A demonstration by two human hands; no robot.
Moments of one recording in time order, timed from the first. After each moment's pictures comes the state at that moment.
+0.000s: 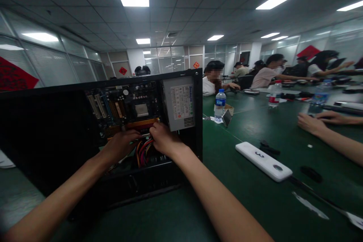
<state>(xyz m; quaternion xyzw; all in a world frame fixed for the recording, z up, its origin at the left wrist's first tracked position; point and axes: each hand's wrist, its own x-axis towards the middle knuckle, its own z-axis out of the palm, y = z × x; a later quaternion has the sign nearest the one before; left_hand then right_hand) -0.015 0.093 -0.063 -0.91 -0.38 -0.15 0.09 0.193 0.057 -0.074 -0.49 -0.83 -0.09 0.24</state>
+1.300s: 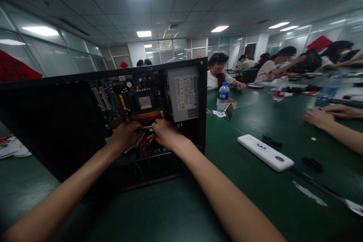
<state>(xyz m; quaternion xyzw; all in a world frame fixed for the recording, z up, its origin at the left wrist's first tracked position) -0.010 0.087 -0.067 -0.87 -0.45 -0.16 0.11 0.187 0.049 -0.073 -0.49 -0.85 -0.05 0.20</state>
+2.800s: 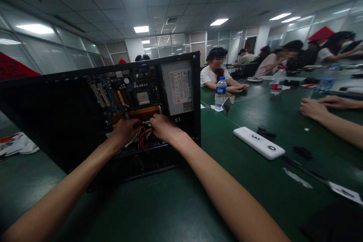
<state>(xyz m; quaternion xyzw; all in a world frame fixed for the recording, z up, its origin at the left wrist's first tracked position) -0.010 0.091 -0.071 -0.85 -0.48 -0.18 0.07 0.188 0.047 -0.076 -0.48 -0.85 -0.07 0.21</state>
